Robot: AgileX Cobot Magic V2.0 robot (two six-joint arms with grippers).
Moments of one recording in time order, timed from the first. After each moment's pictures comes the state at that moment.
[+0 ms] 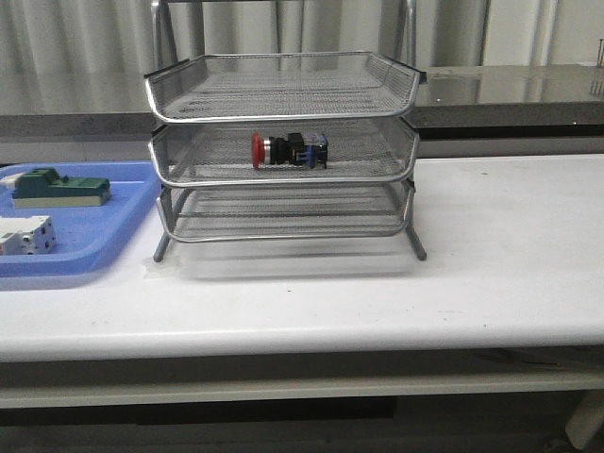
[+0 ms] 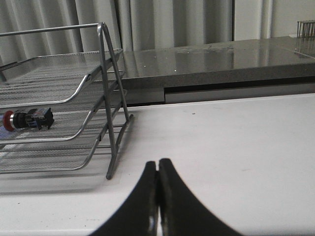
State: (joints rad) left arm -0.11 0.31 -0.20 -0.09 0.04 0.16; right arm 0.09 -0.01 0.03 0.00 0.03 0.10
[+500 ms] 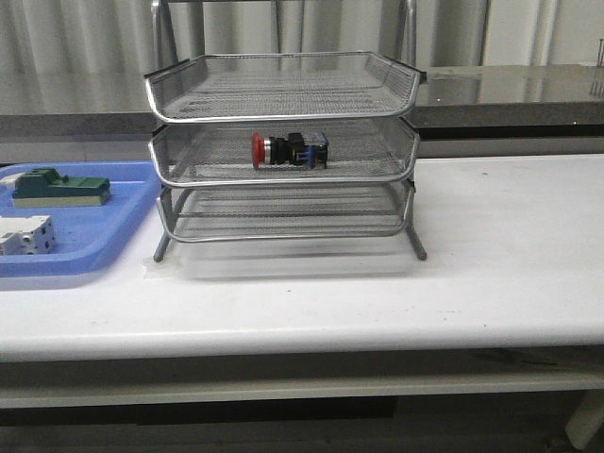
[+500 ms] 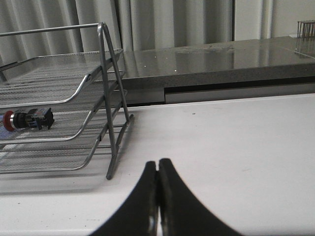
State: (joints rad) left arm -0.04 0.08 0.00 -0.01 -0.04 0.03; right arm 0.09 -0.01 0.03 0.00 0.03 0.10
